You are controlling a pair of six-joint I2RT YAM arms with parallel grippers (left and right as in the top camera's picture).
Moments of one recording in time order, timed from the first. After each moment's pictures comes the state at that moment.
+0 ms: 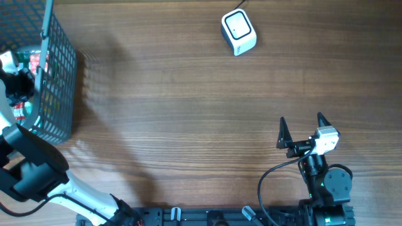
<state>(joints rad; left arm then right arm) 0.66 1.96 1.73 -1.03 0.07 0.14 0.08 0.01 0.01 0.00 -0.05 0.03</state>
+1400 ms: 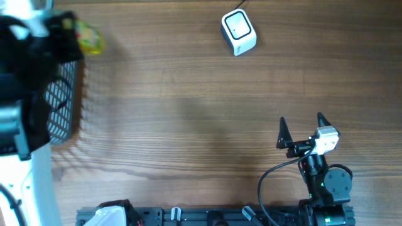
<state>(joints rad) 0.10 1.29 1.80 -0.92 0.10 -0.19 0.08 0.01 0.01 0.00 -0.05 0.03</state>
